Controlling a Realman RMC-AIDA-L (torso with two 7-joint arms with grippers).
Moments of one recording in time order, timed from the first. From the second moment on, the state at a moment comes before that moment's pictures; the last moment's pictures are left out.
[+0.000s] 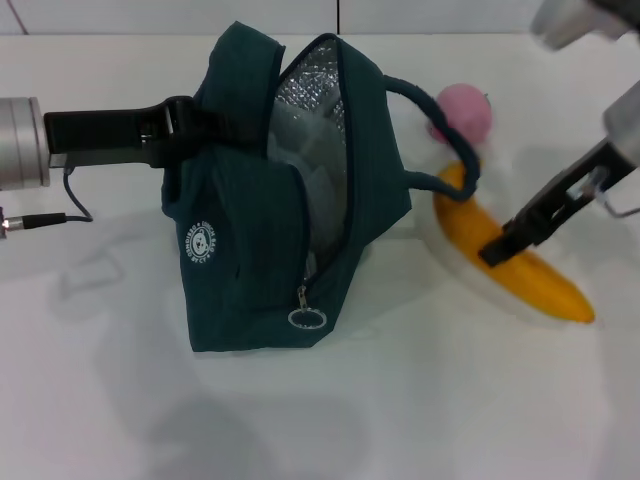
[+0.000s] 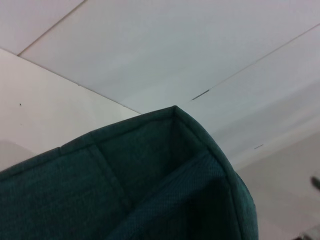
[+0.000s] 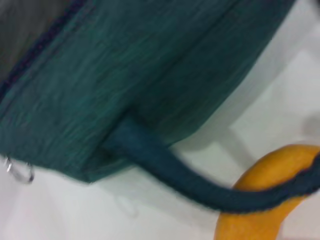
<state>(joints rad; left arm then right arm) -0.54 -2.05 0.76 0.88 1.91 1.60 -2.43 0.87 1.99 -1.23 -0.98 -2.42 -1.63 2.45</state>
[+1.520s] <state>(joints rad) -0.53 -2.05 0.76 0.88 1.89 1.63 -2.40 0.78 1.95 -0.86 -1.28 -2.19 -1.75 2.39</state>
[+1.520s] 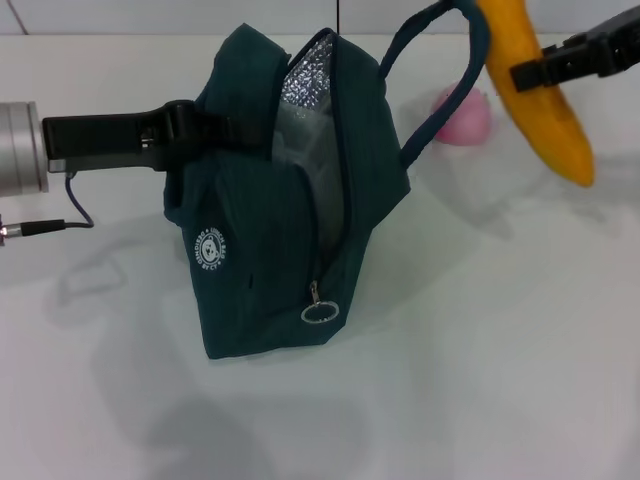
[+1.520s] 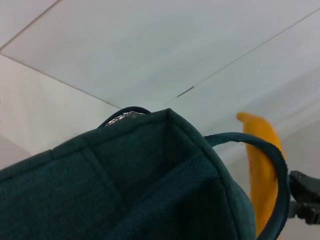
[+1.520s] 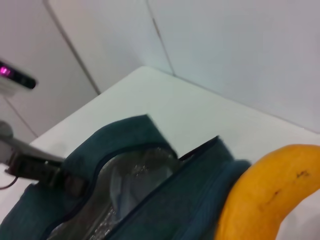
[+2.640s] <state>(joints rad) -0.54 -2.06 0.76 0.88 1.88 1.63 -2.41 0.73 2.02 -0.96 -0.86 -1.53 -1.68 1.80</state>
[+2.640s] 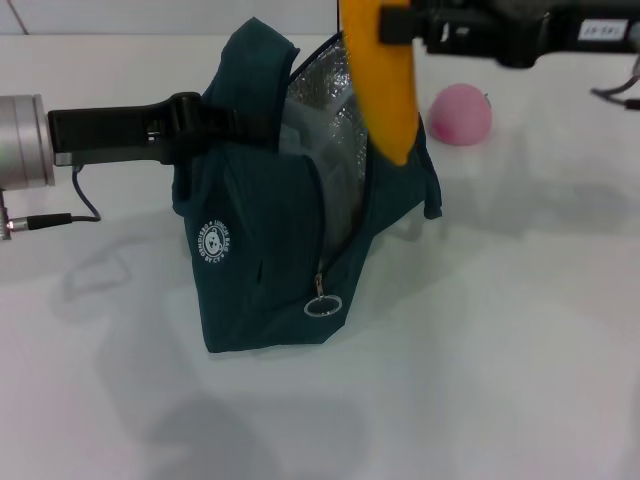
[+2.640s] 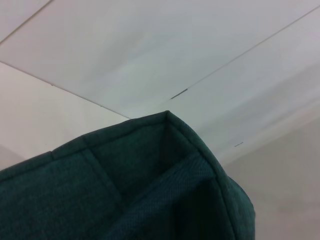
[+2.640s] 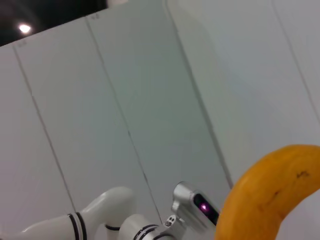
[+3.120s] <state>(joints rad) -0.54 -2.06 0.76 0.87 1.87 1.63 -2.41 0.72 2.03 -1.07 -0.63 -1.38 -1.62 1.44</state>
